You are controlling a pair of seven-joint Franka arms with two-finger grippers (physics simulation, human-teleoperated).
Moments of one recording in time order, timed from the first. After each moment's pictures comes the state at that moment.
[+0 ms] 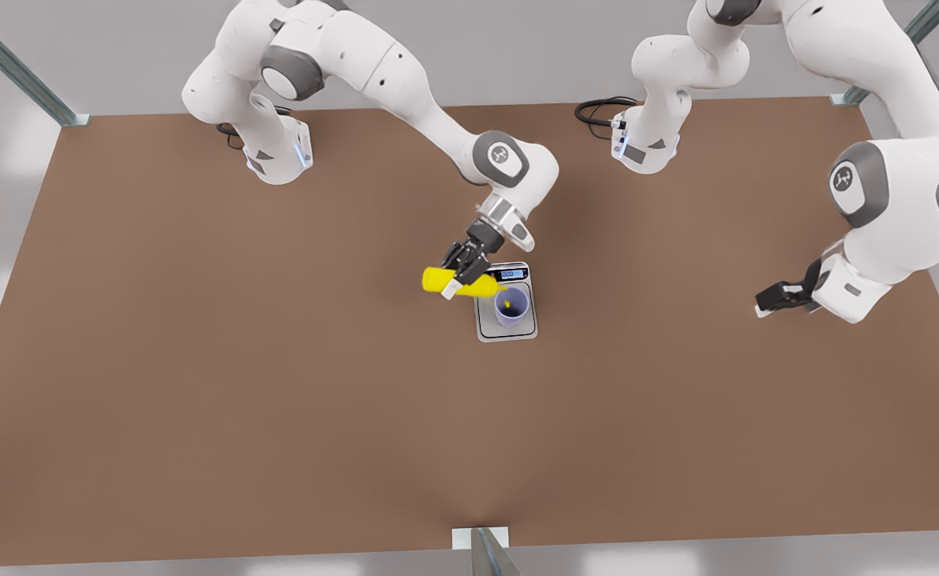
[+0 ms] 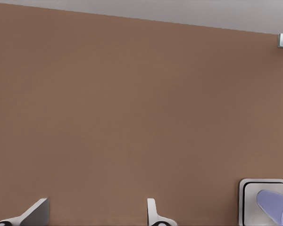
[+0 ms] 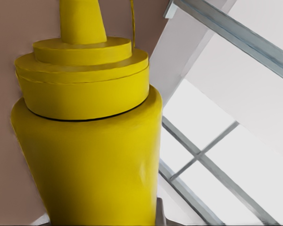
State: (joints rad) left arm -0.10 0.21 0.15 -1.52 -0.09 1.74 -0.02; right arm 1.11 0.75 -0.03 -1.33 -1.22 1.47 -0.23
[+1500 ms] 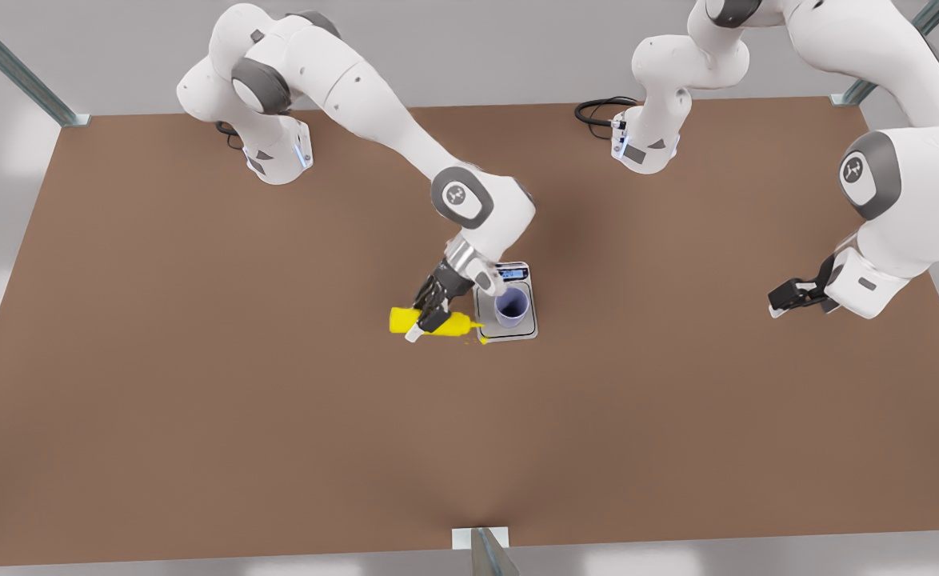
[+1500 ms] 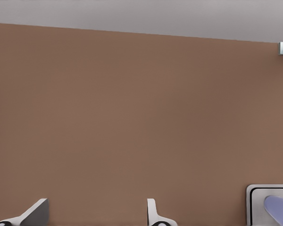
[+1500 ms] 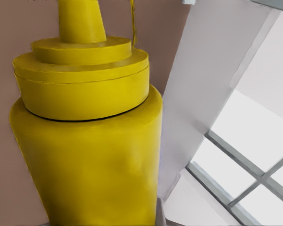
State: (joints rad) left arm -0.10 0.22 0.15 -1.45 -0.06 1.72 -0.01; right arm 0.88 0.70 -0.03 -1.24 -0.93 1.66 -0.40
